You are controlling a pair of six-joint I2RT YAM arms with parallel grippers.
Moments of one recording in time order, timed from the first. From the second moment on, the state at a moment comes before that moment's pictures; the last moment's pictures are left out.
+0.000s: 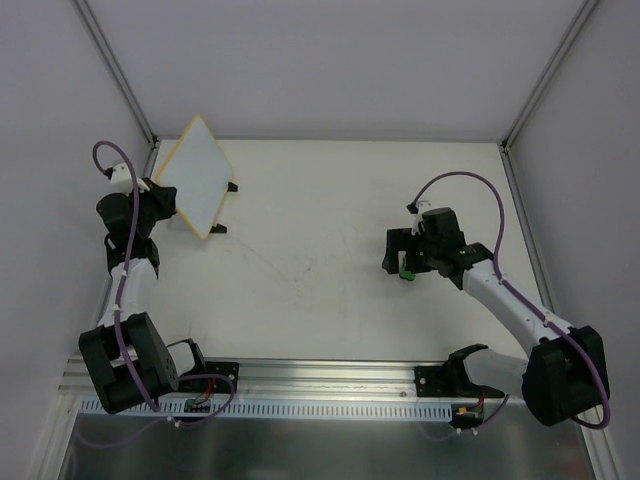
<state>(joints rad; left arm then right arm) 0.39 1.18 0.67 0.36 0.42 -0.29 0.38 1.16 0.75 -0.46 -0.11 0.23</state>
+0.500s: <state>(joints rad) 0.37 1.19 0.66 0.30 0.41 -0.19 0.38 1.10 0.72 -0.46 -0.12 0.23</state>
